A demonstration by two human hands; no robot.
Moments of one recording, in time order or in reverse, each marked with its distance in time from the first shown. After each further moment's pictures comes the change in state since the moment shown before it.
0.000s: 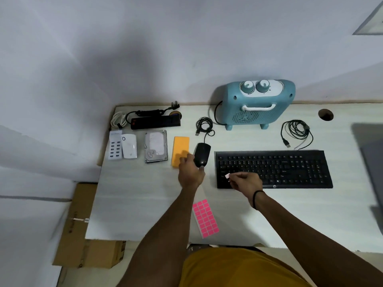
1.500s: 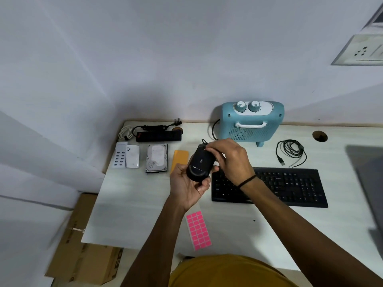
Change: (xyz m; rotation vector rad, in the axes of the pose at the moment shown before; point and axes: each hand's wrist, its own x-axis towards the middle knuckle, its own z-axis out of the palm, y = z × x) left_hand -0.075 0.066 -0.092 -1.641 -0.765 -0.132; right_hand -0.058 -0.135 -0.002 -0.471 0.113 -1.433
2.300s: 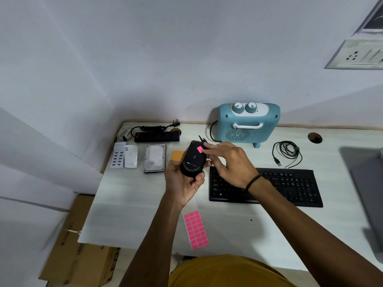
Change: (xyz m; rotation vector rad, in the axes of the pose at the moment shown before) left_hand -0.009 0.000 0.011 -0.007 0.074 0.101; right_hand -0.009 -0.001 -0.023 -0.033 -0.277 -0.001
